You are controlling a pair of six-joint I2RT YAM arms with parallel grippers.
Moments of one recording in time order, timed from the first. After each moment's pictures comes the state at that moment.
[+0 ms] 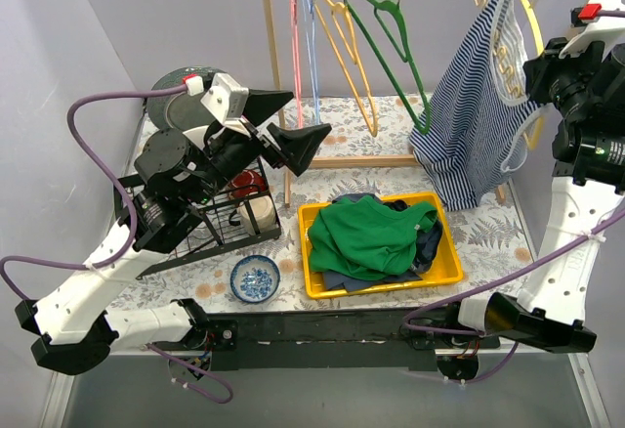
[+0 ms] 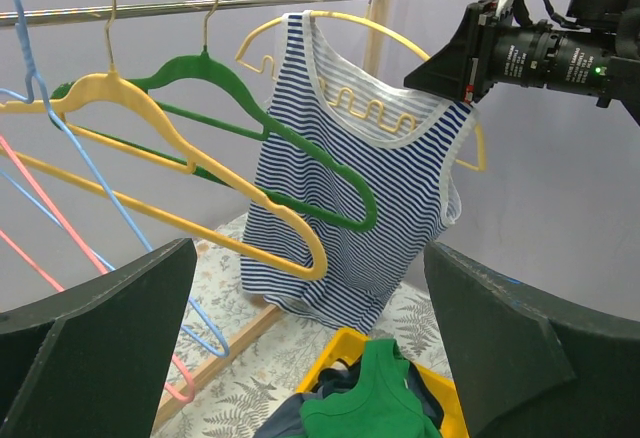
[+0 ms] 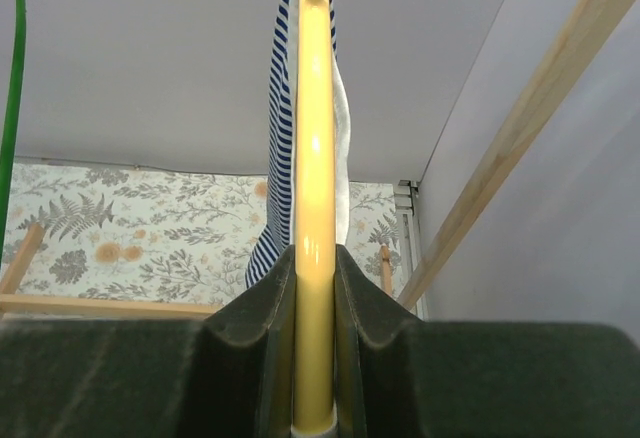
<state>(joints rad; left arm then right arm) -0.89 1.07 1.46 -0.07 -0.01 -0.11 -0.27 1.27 1.87 -0.66 -0.34 -0.09</state>
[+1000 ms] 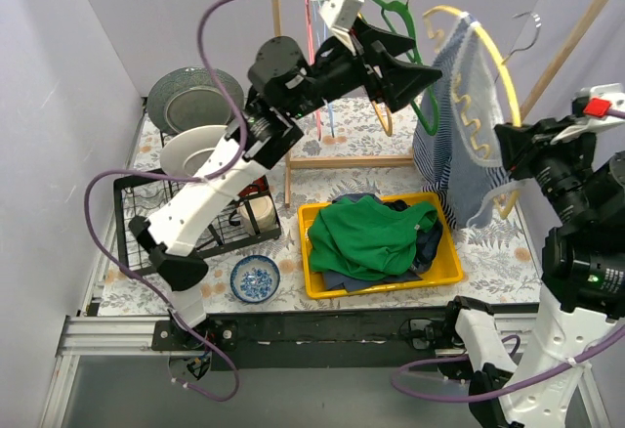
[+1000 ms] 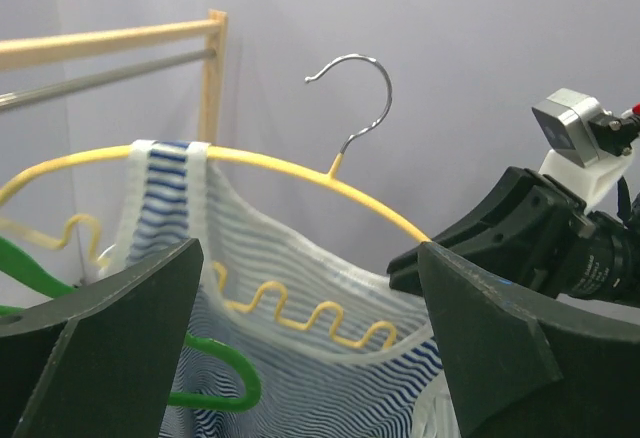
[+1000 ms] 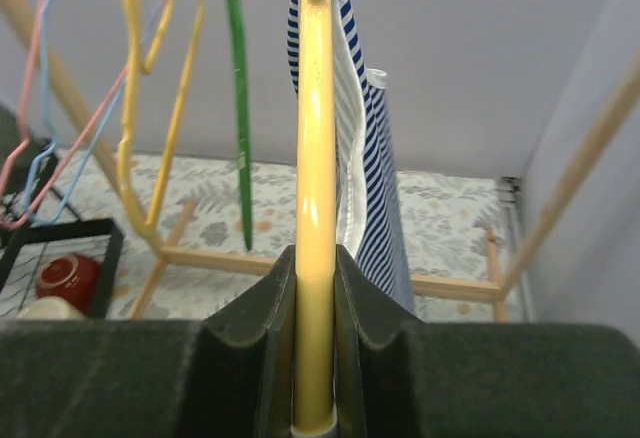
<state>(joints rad) -0.89 1.76 2.25 -0.05 0.31 -0.35 -0.24 0.85 1.69 -0.80 -0.44 0.08</state>
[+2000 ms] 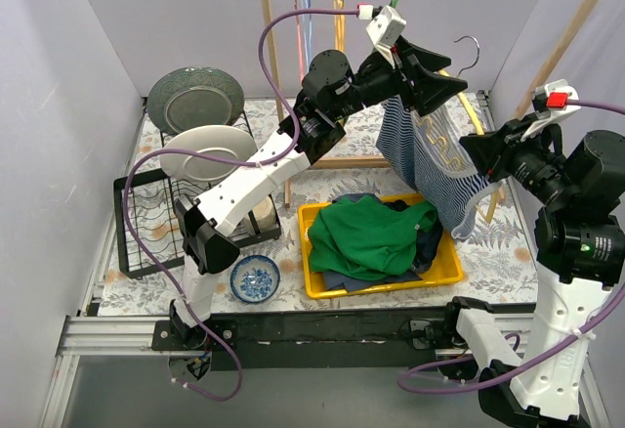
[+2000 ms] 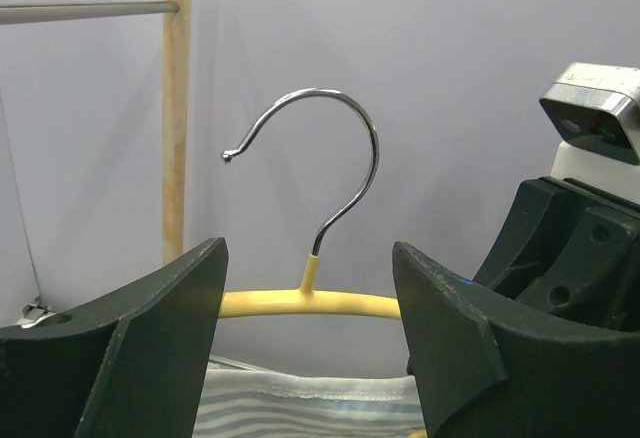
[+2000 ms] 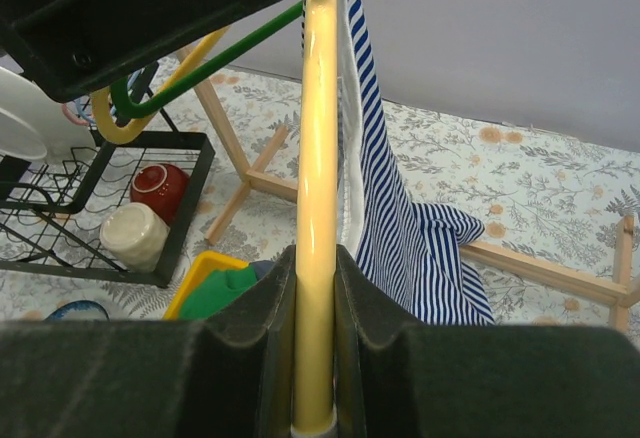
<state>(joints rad) -0.90 2.01 2.27 0.18 0.43 -0.40 -0.14 0.86 1.53 -0.79 -0.66 0.06</state>
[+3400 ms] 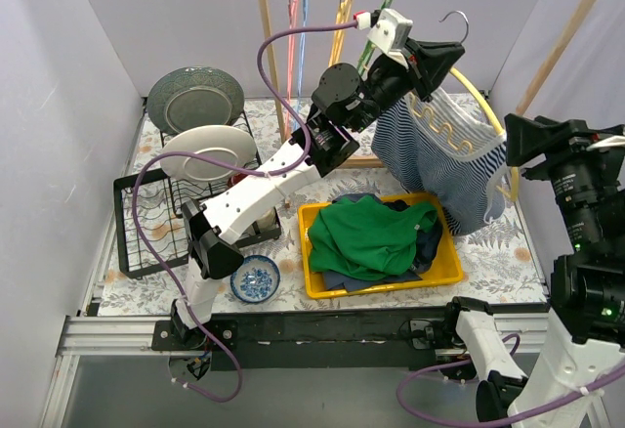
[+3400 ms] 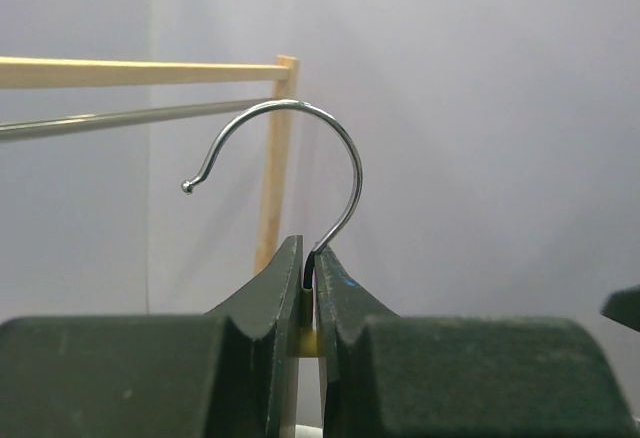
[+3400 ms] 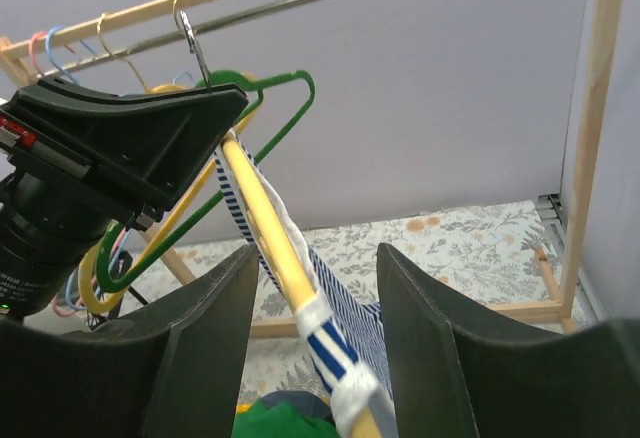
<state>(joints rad) -0.99 2.03 2.30 0.27 0.07 -0.23 -0.14 0.80 1.70 -0.74 -0.28 0.33</state>
